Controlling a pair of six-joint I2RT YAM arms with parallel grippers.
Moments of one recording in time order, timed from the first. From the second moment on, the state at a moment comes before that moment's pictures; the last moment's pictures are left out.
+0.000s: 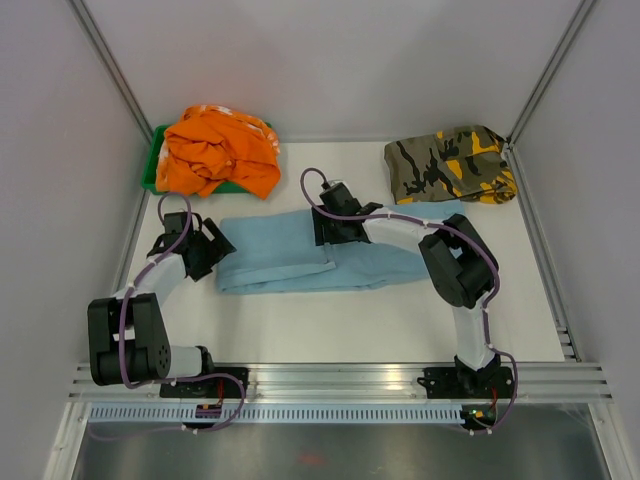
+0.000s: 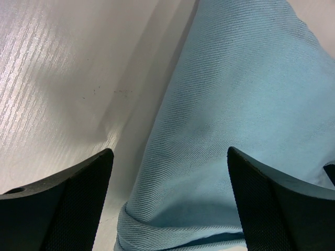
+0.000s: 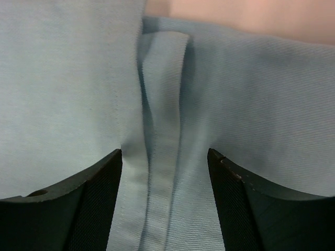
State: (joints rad) left arm 0.11 1.35 0.67 -0.26 0.11 -0.59; right arm 0.69 2.04 1.40 -0.25 0.09 0.48
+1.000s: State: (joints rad) left arm 0.11 1.33 0.67 -0.26 0.07 -0.59; right arm 0.69 1.92 1.38 -0.26 0.06 0.49
